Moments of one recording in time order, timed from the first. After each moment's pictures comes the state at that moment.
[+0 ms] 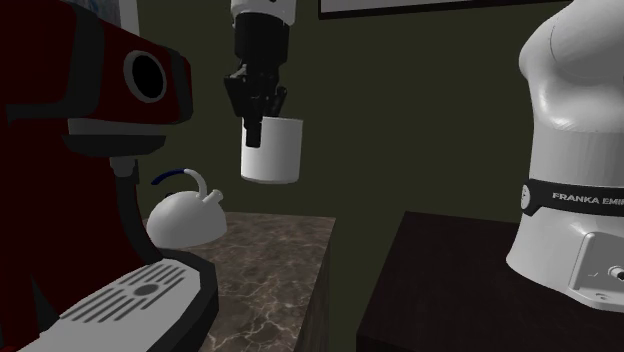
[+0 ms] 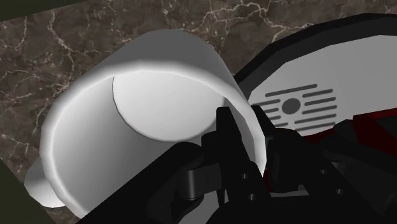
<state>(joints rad) 0.18 -0.22 0.17 -2.54 -0.03 2.43 0.32</state>
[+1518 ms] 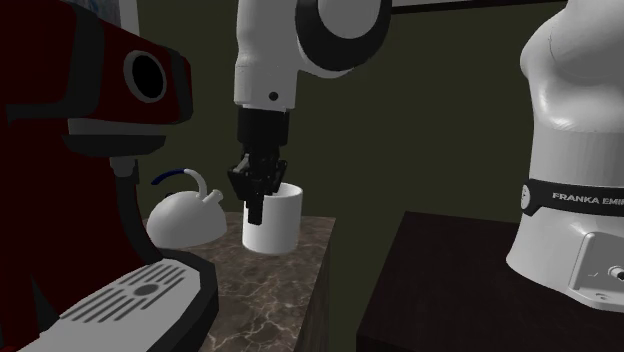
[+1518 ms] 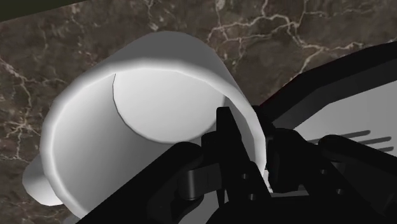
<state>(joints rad) 0.16 0.08 0.17 -2.60 -0.18 2.78 0.44</state>
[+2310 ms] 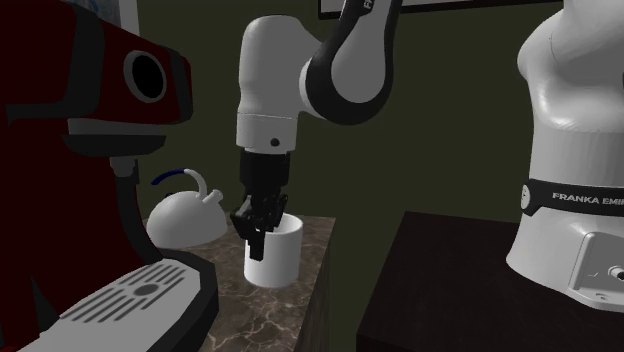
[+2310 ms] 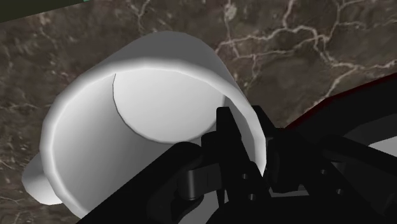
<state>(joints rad) 0.21 0.26 0.09 -2.58 -0.34 2.93 0.57</state>
